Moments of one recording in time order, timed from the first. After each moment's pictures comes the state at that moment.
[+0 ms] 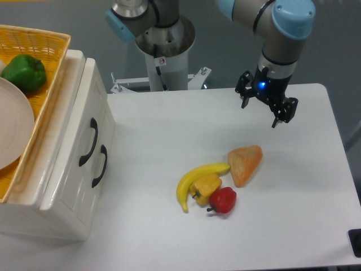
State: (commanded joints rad) arm 2.77 -1.73 -1.63 -1.29 1.47 1.46
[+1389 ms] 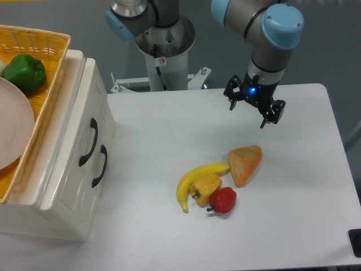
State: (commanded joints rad) arm 2.74 -1.72 -1.68 -1.29 1.43 1.17
